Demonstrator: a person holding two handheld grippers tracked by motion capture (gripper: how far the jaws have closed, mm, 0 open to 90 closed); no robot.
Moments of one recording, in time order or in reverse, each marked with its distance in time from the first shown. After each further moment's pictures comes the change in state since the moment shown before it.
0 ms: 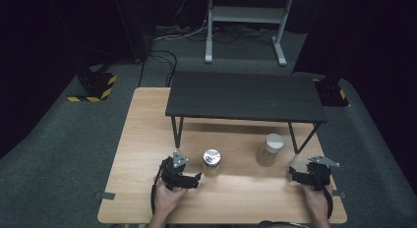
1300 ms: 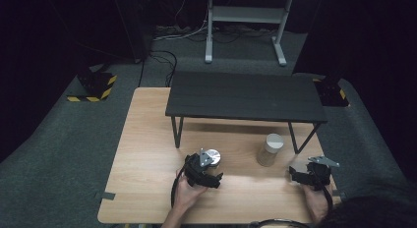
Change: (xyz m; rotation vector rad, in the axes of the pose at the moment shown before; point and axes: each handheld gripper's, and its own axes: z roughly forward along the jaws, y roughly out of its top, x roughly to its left) left arm -0.042 0.035 0.039 -0.014 -0.030 0.124; right arm 0.000 0.000 0.000 0.000 0.001 -0.001
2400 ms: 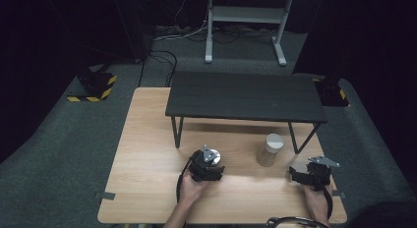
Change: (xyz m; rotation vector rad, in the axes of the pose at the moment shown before) left arm -0.023 -0.024 0.037 -0.222 -0.005 -0.331; right arm 0.000 0.000 0.000 -0.001 -0.002 0.001
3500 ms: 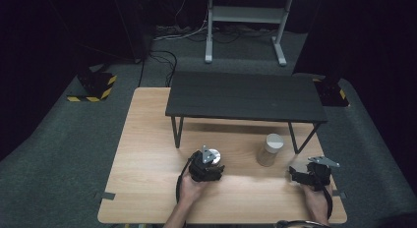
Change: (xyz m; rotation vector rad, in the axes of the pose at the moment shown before) left arm 0.002 -0.009 0.000 -0.040 -0.007 -0.006; right arm 0.000 0.000 0.000 0.000 0.000 0.000
